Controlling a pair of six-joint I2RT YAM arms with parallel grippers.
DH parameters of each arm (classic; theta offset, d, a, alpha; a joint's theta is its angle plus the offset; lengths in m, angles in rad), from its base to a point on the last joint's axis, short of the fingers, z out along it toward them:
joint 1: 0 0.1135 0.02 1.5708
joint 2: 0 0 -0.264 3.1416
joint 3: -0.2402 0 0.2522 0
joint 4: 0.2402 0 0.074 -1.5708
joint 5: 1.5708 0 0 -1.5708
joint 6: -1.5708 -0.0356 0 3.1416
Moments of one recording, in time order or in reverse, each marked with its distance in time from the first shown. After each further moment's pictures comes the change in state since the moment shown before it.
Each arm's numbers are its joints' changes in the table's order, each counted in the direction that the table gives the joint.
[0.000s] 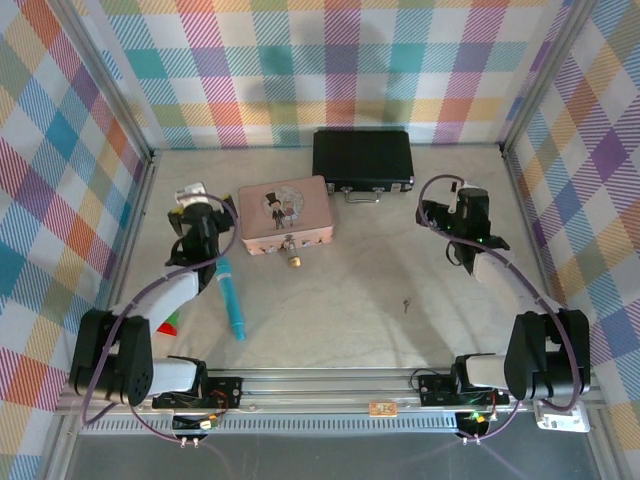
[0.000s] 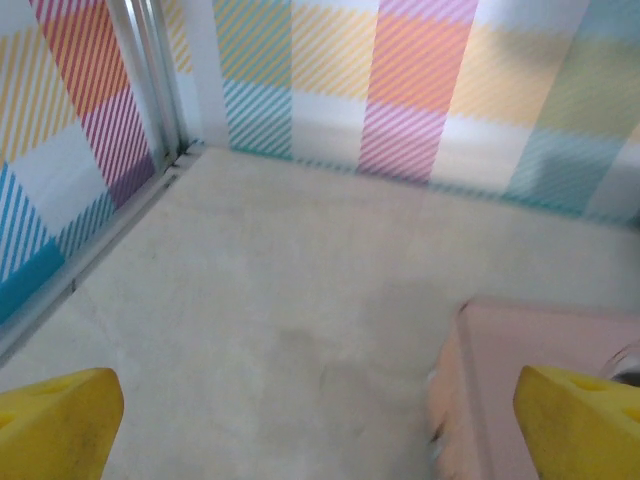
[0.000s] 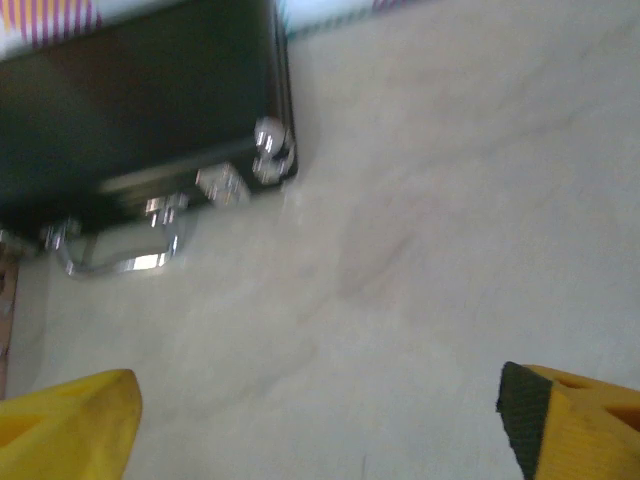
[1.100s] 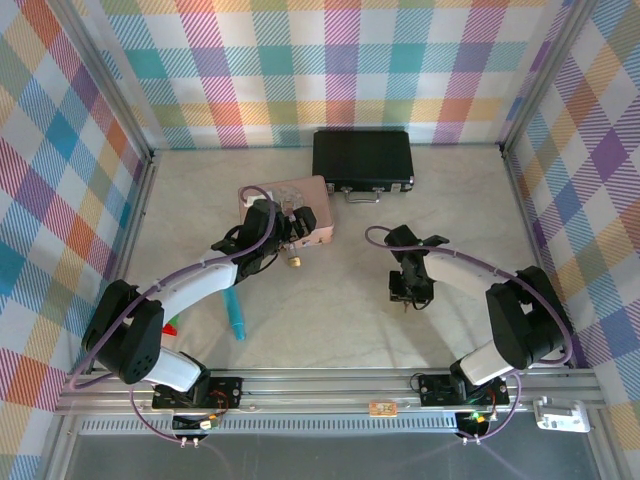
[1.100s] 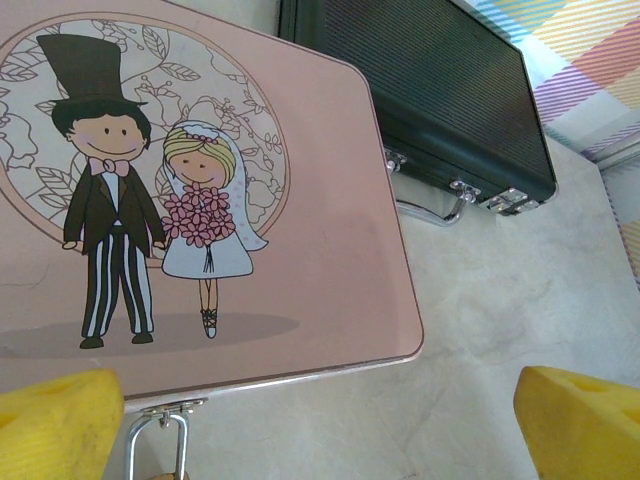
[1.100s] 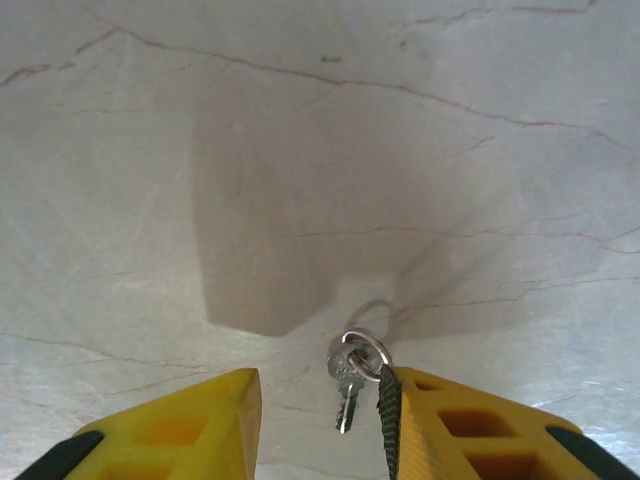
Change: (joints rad) left arm -0.388 -0.171 -0.193 0.272 0.298 0.550; right arm 0.393 -0.212 -0.022 0.664 0.008 -0.263
